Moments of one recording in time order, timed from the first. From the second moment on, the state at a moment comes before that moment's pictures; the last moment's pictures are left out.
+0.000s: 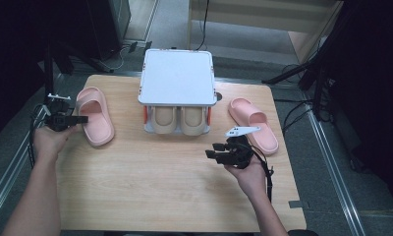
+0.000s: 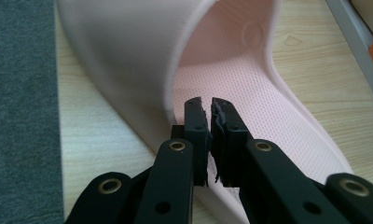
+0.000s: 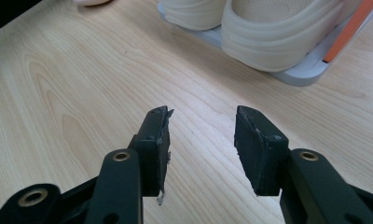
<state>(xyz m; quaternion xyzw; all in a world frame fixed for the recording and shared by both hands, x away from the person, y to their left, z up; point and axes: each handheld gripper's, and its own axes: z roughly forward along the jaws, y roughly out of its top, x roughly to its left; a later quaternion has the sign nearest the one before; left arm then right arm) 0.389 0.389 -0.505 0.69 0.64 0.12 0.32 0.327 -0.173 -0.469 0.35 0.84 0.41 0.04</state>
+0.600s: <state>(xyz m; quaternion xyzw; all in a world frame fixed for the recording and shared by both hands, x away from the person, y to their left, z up) 0.385 0.400 -0.483 0.67 0.66 0.14 0.32 0.326 -0.172 -0.470 0.35 0.84 0.41 0.04</state>
